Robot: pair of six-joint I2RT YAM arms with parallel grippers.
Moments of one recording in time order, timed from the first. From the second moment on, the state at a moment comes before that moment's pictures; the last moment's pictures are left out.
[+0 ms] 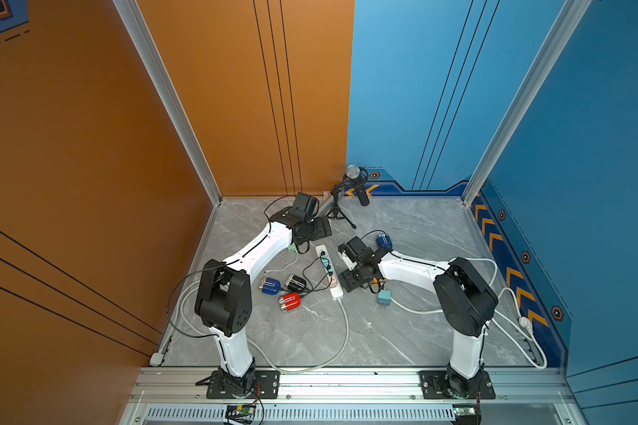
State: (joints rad) left arm -0.41 1.81 1.52 -0.62 0.06 -0.63; right arm 0.73 1.93 1.28 -0.53 0.02 0.14
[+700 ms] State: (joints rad) left arm -0.41 1.80 1.51 -0.62 0.06 -0.62; right arm 0.72 1.99 1.33 -0.51 0.04 0.15
